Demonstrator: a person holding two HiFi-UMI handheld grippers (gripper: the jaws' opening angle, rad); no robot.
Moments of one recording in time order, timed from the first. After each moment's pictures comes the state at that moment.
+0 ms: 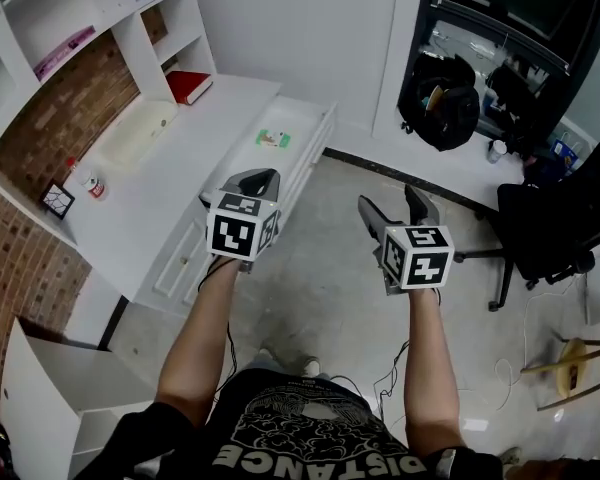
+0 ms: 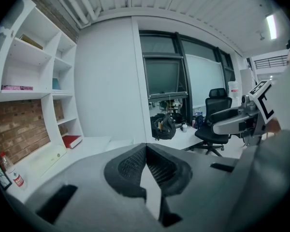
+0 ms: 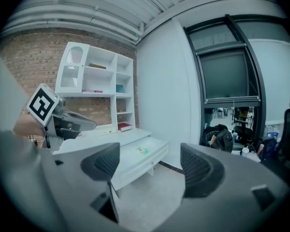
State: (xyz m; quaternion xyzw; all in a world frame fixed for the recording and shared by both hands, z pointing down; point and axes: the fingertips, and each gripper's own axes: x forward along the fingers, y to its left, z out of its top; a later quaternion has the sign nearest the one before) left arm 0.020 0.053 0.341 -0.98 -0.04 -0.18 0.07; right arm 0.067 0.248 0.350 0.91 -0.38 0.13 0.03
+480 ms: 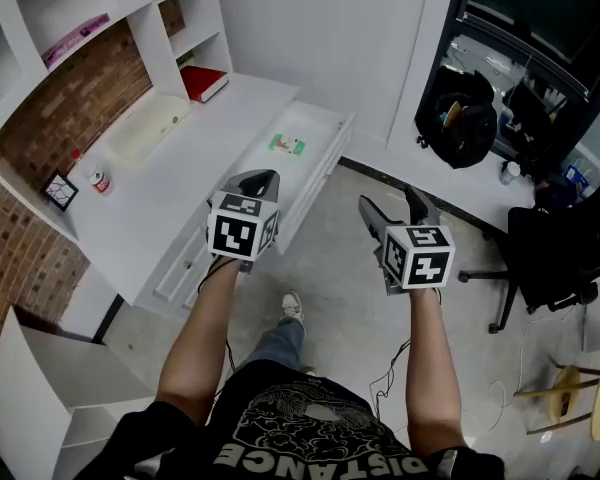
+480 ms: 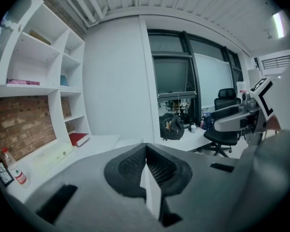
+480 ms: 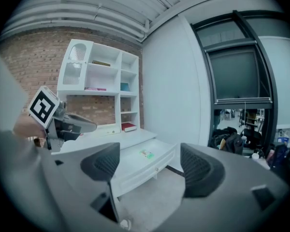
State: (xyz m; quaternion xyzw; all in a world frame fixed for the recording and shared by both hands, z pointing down) left arm 0.043 -0.001 0.352 -0.98 0.00 -0.18 0.06; right arm 0.104 0.193 0.351 0.90 -0.41 0.13 0.05
